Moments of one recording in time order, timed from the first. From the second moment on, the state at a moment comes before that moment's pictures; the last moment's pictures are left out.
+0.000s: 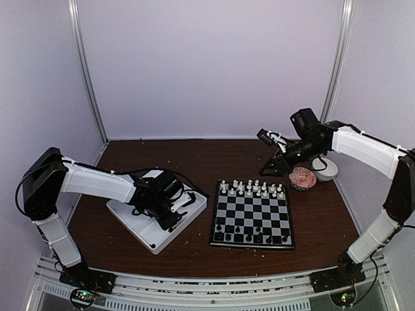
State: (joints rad) left arm -0.87 1.74 0.98 -0.43 -0.08 0.11; right arm 0.38 1.54 1.30 -0.75 -0.62 -0.40
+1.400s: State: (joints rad) left arm -0.97 1.49 0.80 -0.08 -0.05 0.06; right arm 0.72 2.18 1.70 -0.58 -1.06 0.21
